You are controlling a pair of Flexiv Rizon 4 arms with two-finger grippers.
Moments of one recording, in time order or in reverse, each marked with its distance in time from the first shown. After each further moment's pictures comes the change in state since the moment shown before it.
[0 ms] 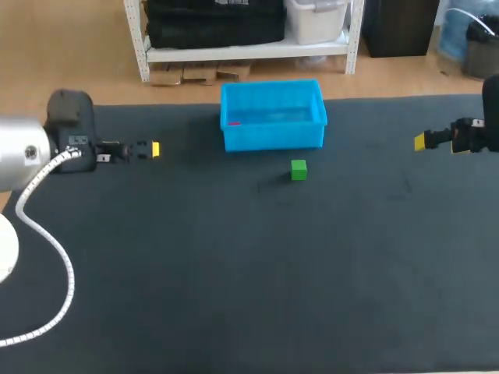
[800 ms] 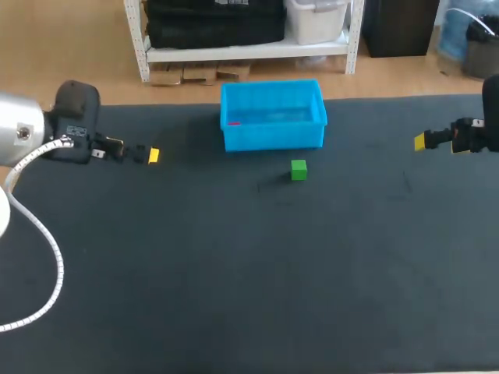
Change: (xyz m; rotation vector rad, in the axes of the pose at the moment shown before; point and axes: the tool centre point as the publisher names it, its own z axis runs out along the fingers) left arm 0.006 0.006 0.004 0.084 0.162 0.155; right arm 0.000 0.000 0.000 0.000 0.000 0.000
